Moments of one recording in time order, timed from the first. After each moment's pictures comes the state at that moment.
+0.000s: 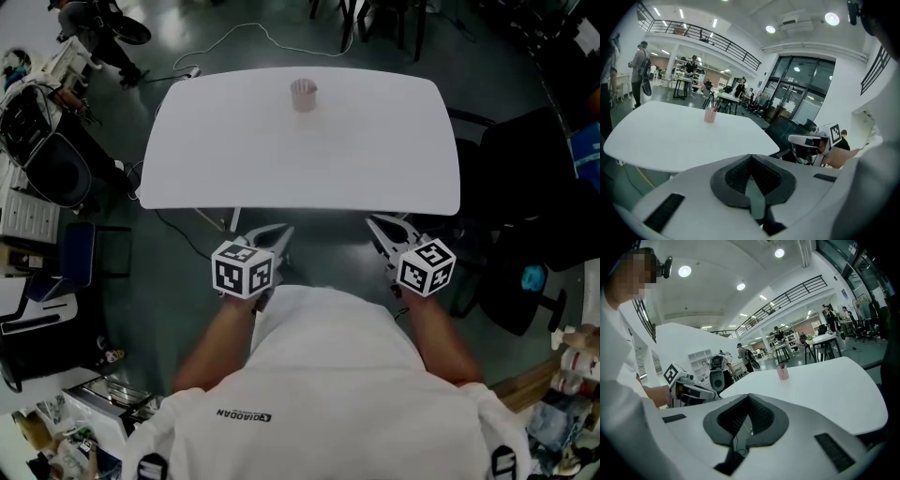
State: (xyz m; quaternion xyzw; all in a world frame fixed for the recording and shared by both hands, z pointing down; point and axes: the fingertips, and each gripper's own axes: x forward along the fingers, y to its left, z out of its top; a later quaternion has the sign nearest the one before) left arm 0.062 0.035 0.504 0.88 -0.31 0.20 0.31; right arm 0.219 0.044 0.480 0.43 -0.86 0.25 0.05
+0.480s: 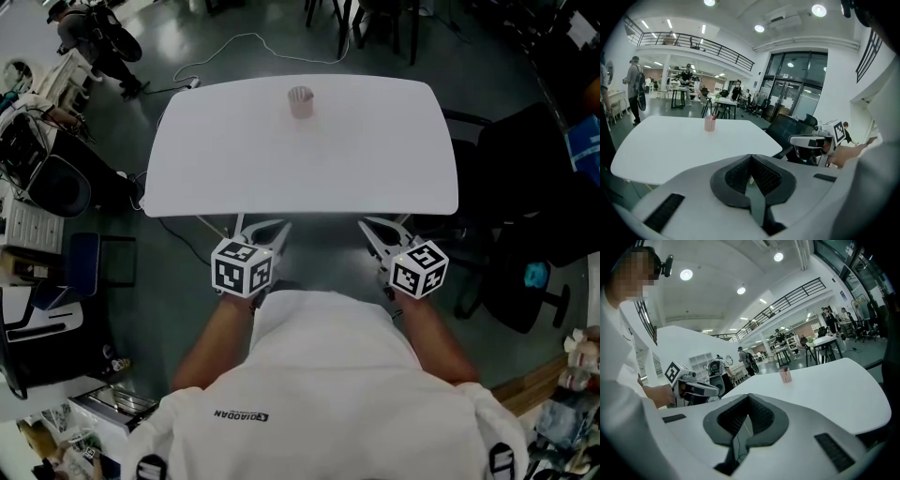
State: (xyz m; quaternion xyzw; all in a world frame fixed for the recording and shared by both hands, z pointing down) left arm 0.064 0.025 0.483 0.89 -0.31 0.22 0.25; right arm 0.209 0.050 0.470 0.44 -0.87 0.24 0.03
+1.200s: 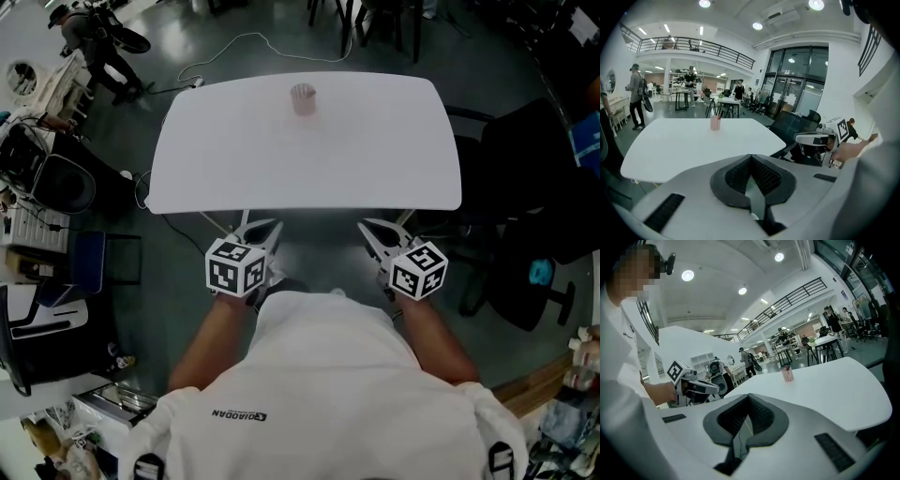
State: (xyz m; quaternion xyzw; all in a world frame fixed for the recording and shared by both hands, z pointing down) left arm 0.040 0.031 0.483 0.88 -0.33 0.24 0.23; right arm 0.200 0.065 0.471 0.43 -0.87 0.24 0.03
